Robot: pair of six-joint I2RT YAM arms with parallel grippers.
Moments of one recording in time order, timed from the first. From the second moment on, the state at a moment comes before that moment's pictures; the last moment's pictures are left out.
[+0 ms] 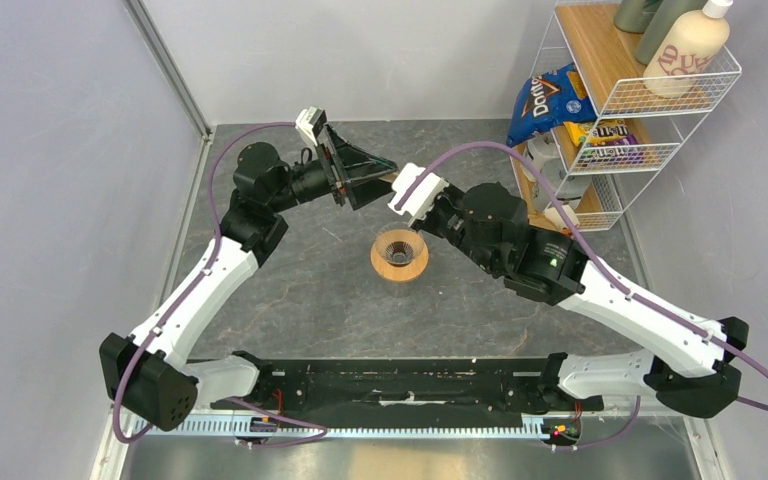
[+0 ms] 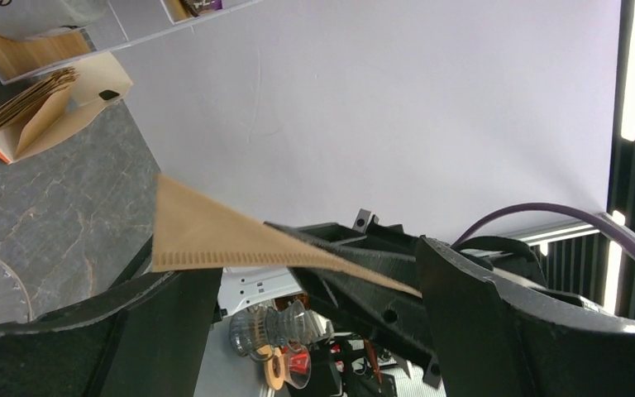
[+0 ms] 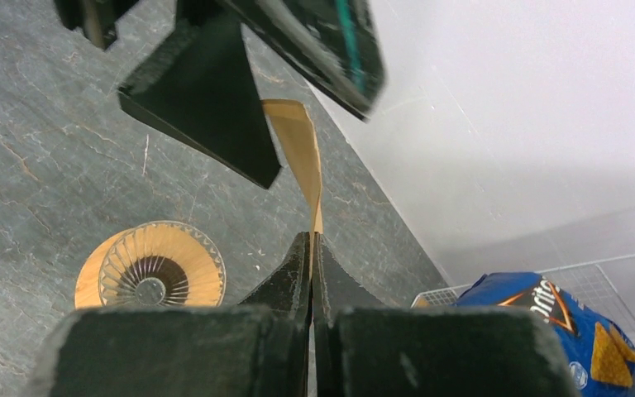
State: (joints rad) left arm -0.45 1.21 1.13 0.20 0.74 -1.35; right arm 1.07 1.19 1.40 -0.38 0.41 -0.54
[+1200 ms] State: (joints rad) left arm -0.47 1.16 1.06 0.16 0.74 -1.29; right arm 1.16 1.10 1.01 0.07 0.45 -1.16
